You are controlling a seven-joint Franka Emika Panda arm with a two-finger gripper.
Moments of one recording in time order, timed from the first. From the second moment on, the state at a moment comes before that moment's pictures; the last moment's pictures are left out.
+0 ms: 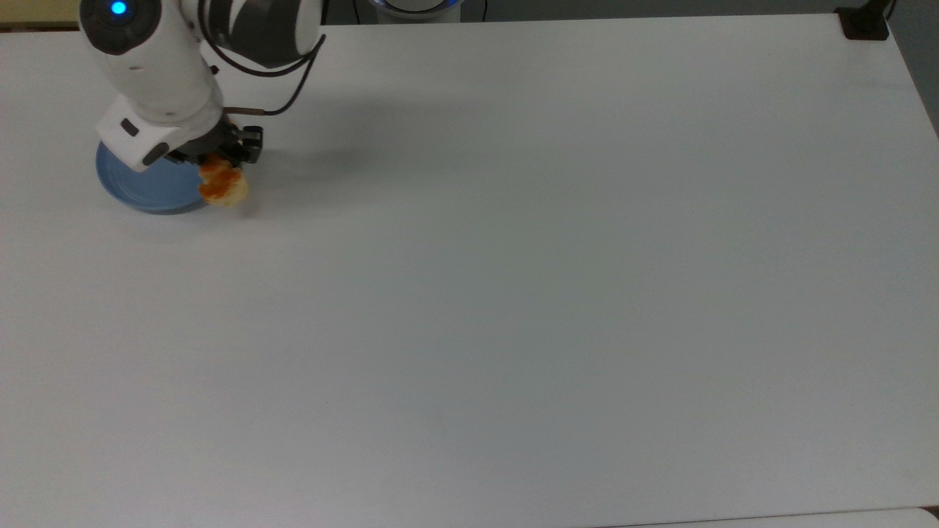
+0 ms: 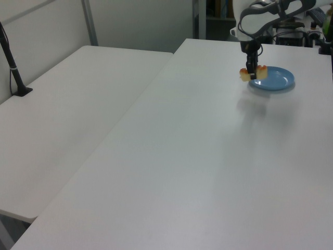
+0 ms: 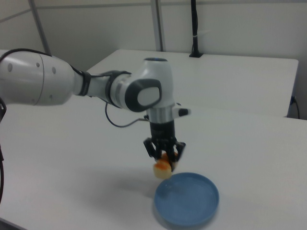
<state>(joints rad) -0.08 0.36 -0.28 -1.74 -0.07 1.95 -0.40</state>
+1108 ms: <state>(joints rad) -0.07 0.24 -0.32 -1.74 -0.09 1.94 -0.23</state>
